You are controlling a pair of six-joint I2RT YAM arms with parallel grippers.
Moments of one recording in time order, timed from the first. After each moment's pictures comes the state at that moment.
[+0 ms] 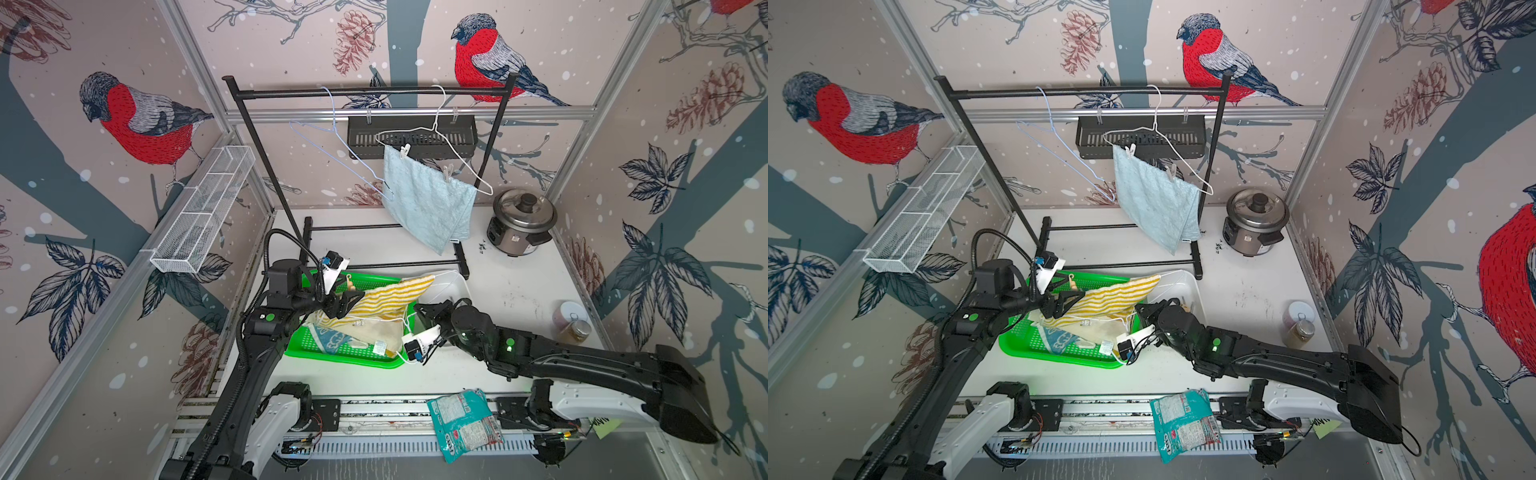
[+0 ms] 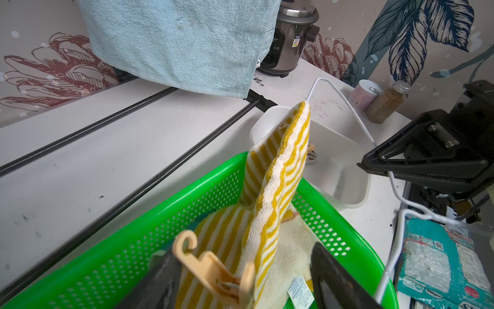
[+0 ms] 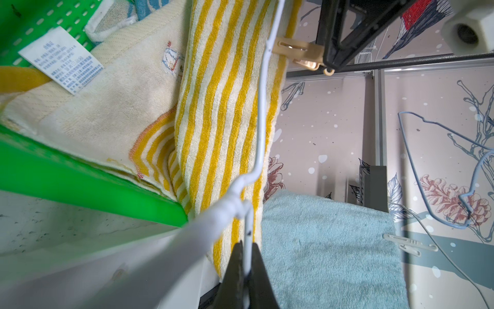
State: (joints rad) left arm -0.10 0.88 0.76 -0.50 0.76 0.29; right arm 1.18 1.11 0.62 0.10 0.30 -1.34
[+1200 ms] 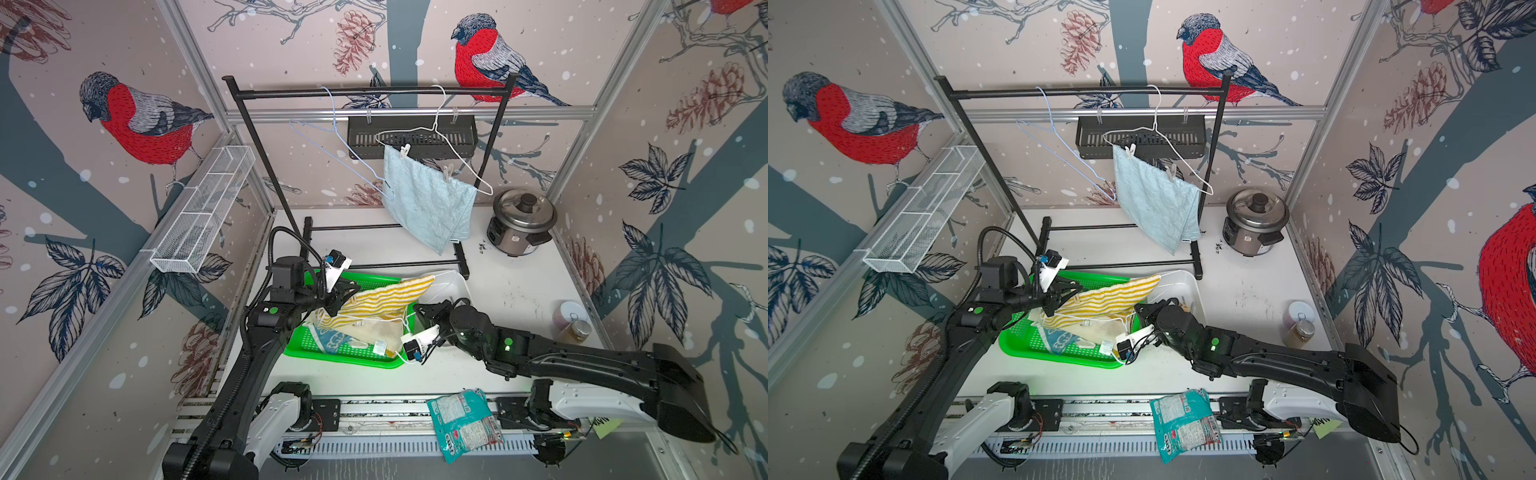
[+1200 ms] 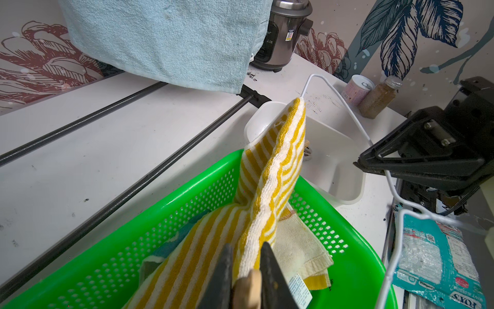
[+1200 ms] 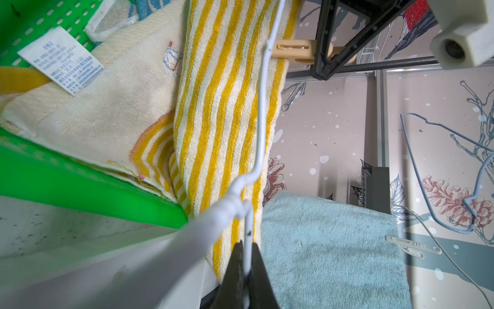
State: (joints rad) left arm -0.10 0.92 0.76 -0.50 0.78 0.31; right arm 1.17 1.12 0.62 0.11 0.30 -1.34
